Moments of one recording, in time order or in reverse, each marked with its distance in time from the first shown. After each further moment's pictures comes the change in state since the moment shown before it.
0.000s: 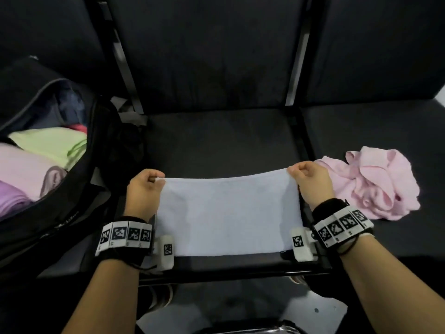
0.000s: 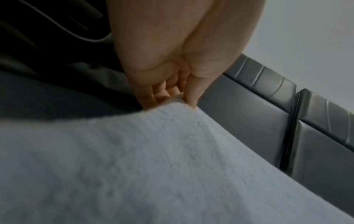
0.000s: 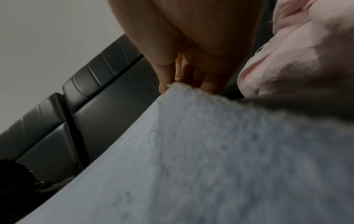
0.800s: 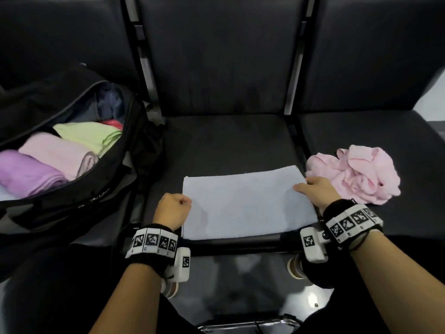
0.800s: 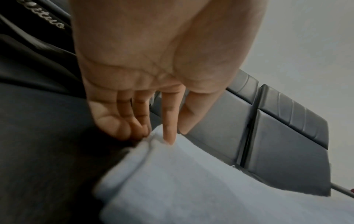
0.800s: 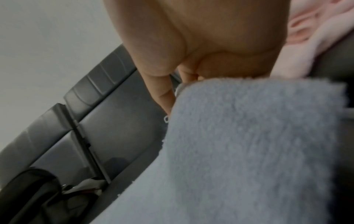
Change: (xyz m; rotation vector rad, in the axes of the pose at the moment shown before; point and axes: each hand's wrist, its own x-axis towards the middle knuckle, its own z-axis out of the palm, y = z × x) left_hand -0.086 -0.011 -0.007 0.257 -0.259 -0.091; right_hand -0.063 -0.010 -0.036 -0.116 -0.171 0.215
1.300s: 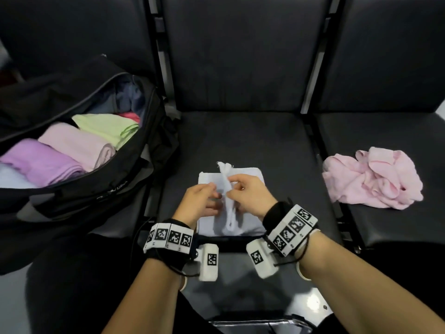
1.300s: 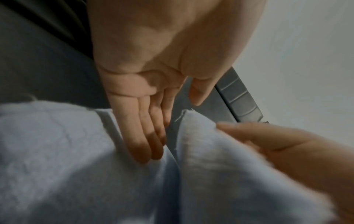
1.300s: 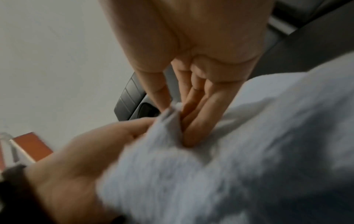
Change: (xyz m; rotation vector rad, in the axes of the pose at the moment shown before) left_hand -0.012 0.021 0.001 -0.769 -0.223 -0.136; right_hand -0.080 -0.086 0.156 0.040 -0.435 -0.231
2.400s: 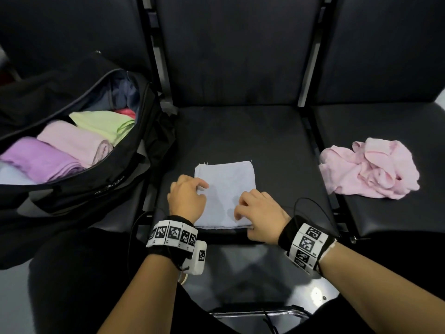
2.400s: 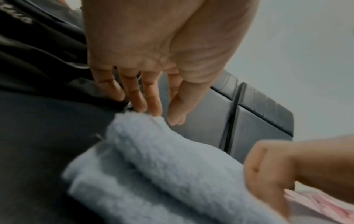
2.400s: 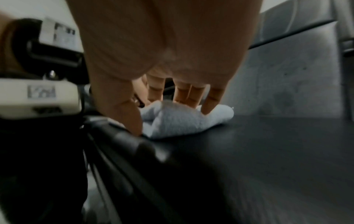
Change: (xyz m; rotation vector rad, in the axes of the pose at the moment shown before) left_hand -0.007 -0.010 -0.002 0.853 0.348 0.351; right_hand -0.046 0.051 -0.027 -1.087 -0.216 -0.486
